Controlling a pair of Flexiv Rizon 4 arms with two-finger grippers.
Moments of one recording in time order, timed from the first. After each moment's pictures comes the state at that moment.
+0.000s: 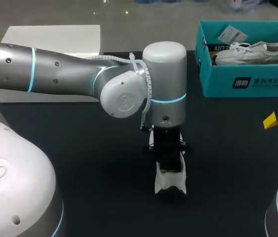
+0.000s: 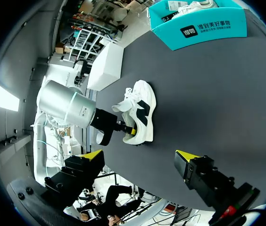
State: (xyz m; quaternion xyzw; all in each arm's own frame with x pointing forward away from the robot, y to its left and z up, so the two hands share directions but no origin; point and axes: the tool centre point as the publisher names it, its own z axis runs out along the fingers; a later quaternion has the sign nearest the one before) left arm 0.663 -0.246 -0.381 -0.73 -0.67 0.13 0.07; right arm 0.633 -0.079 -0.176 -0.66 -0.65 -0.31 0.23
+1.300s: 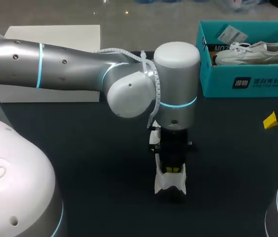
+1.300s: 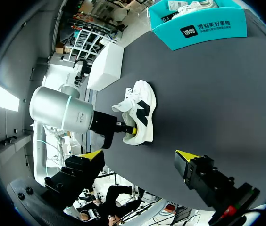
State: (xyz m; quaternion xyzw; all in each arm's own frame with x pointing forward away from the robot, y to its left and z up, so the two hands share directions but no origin) left arm 0.665 -0.259 -0.375 -0.74 -0.66 0.08 0.04; right arm 0.633 -0.079 -0.176 -0.66 -0.65 -0.31 0.23
